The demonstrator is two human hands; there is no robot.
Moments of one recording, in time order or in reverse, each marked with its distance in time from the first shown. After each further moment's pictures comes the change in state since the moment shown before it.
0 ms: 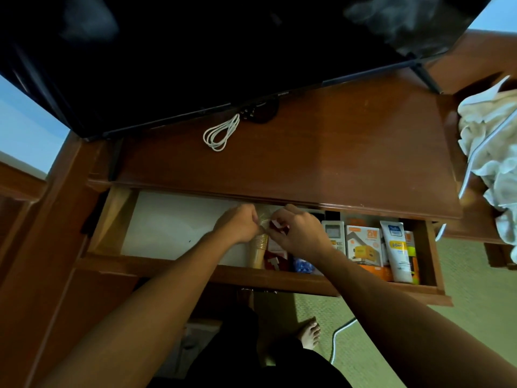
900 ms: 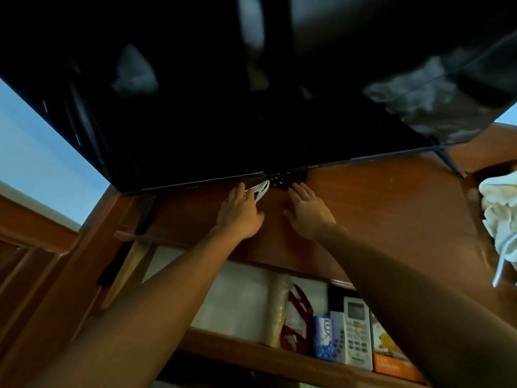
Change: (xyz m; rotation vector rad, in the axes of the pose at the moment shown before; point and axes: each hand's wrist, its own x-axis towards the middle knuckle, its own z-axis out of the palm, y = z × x) left_hand 0.077 0.003 -0.135 0.243 0.370 0.062; right_hand 0.193 -0.013 -0.068 -0.275 -0.136 0.054
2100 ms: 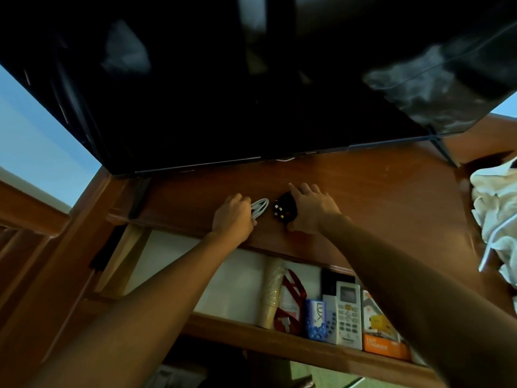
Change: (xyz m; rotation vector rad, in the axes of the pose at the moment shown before) left_hand -0.028 -0.005 0.033 0.016 0.067 0.018; right_hand -0.025 -0.002 -0.013 -0.268 -0.185 0.049
